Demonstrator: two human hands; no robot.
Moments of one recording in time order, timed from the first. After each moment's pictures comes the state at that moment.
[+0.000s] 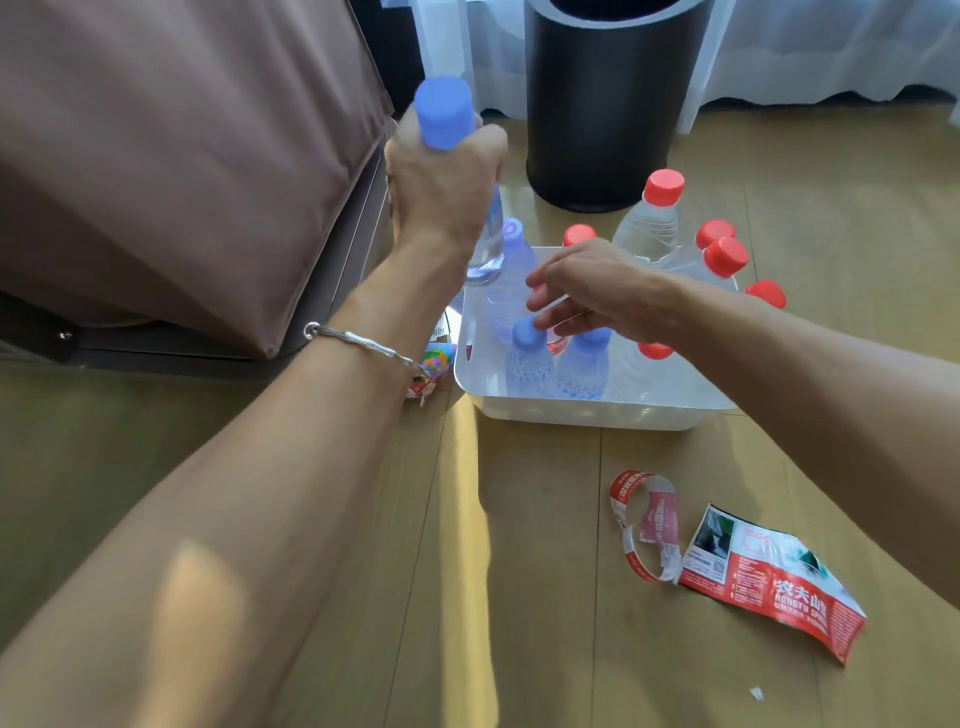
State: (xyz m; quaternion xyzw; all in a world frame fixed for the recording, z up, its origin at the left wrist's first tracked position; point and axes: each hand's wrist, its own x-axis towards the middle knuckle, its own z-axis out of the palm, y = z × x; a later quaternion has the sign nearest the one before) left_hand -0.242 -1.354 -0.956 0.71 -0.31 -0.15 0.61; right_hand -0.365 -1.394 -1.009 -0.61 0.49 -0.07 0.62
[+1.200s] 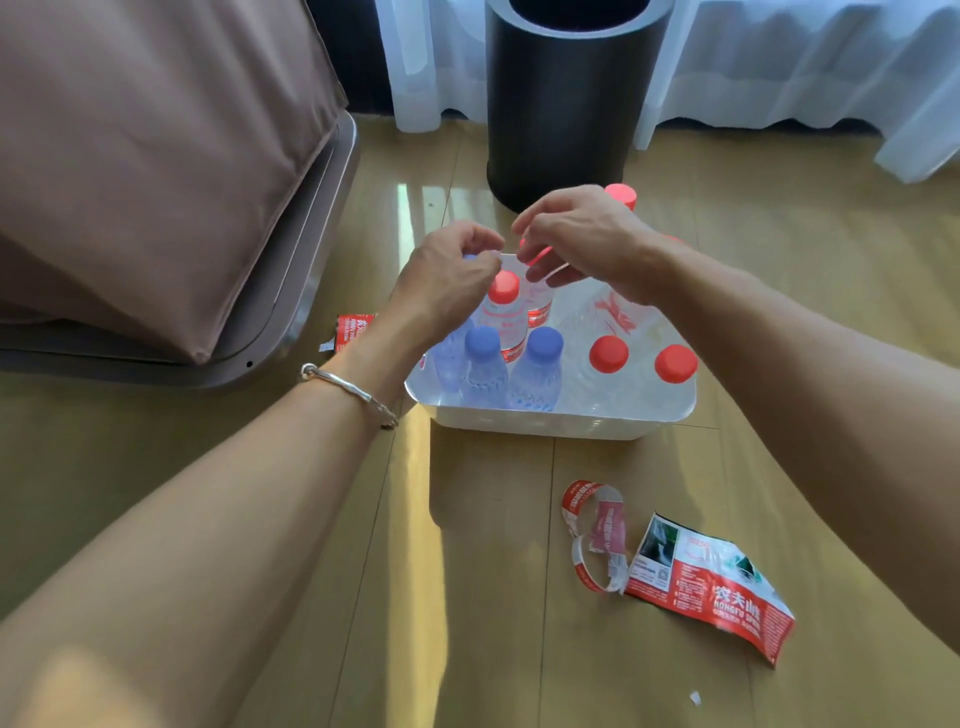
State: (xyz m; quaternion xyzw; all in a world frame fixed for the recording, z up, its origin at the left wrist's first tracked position) left_hand -0.253 -1.348 -1.013 0.75 -0.47 -0.29 0.36; right_hand -0.383 -1.433 -0.989 -0.73 0.44 -0.13 0.51
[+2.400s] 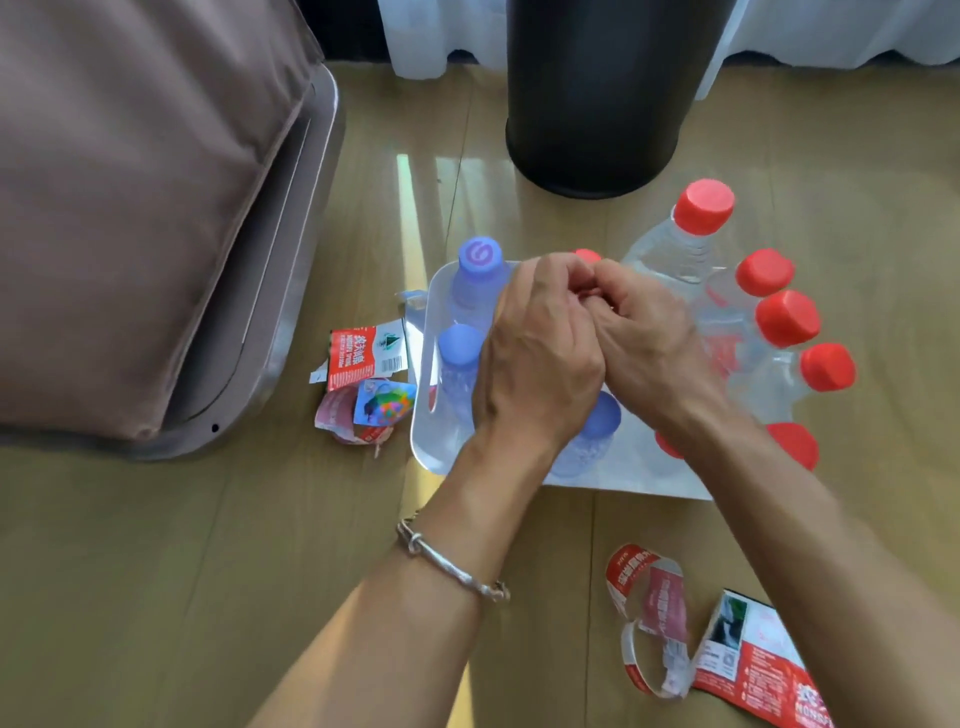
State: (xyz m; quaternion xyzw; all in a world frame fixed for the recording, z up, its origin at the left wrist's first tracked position) left_hand -0.295 -1.374 -1.071 0.72 -0.48 -0.20 0.46; right_hand -0.375 -1.426 -1.067 -0.73 0.47 -0.24 0.43
